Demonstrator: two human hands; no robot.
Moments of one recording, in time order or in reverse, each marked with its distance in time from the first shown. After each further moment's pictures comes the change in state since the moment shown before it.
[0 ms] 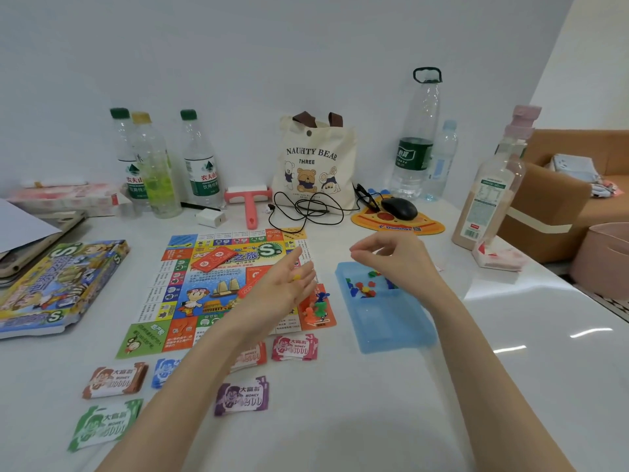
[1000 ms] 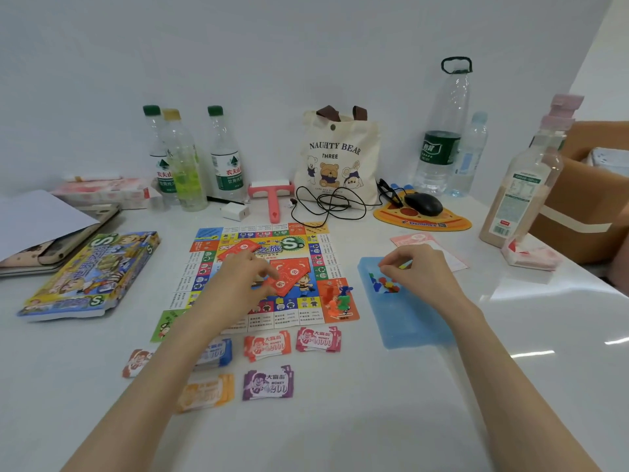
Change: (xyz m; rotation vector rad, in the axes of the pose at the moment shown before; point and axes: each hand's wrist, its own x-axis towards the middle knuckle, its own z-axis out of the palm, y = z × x) left_hand 0.005 -0.019 -0.089 1.190 0.227 0.204; right_hand 0.003 0.031 0.017 -0.217 -0.007 0.091
